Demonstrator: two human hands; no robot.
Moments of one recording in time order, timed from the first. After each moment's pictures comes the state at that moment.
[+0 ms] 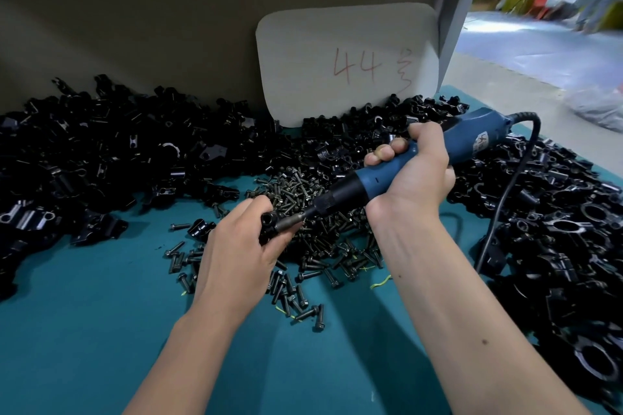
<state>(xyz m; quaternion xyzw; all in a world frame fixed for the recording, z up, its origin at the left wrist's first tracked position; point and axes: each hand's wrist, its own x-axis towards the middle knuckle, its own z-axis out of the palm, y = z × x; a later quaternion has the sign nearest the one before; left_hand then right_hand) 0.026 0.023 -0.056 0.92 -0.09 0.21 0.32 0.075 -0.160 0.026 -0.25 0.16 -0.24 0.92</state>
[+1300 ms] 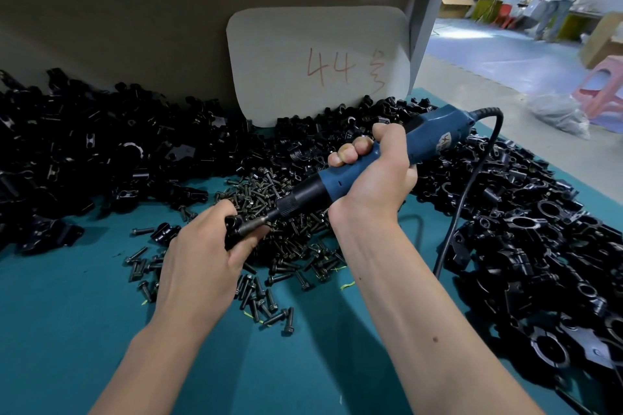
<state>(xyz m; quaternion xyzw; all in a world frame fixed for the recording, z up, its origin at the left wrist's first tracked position) 0.019 0.017 -0.048 0.92 -0.07 0.18 0.34 0.071 -0.153 0.023 -0.26 0.11 -0.24 0.93</state>
